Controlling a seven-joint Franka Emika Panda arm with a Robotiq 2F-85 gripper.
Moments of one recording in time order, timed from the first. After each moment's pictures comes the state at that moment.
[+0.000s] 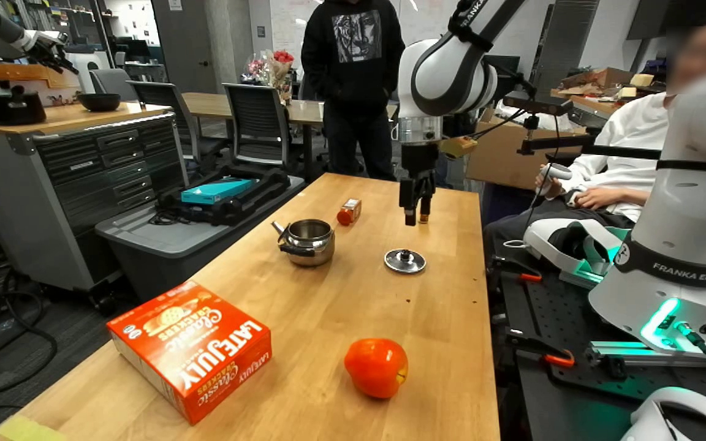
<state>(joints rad) -0.09 0.08 -0.14 -2.54 0.15 2.46 -0.15</state>
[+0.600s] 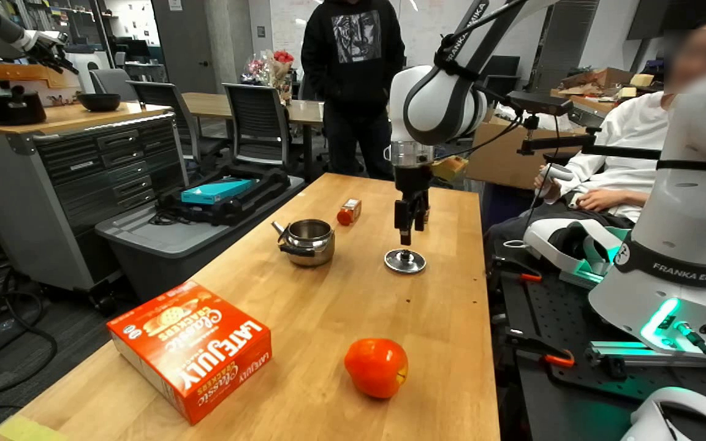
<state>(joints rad) -0.09 0.20 -0.10 -2.52 0.14 2.57 -0.15</state>
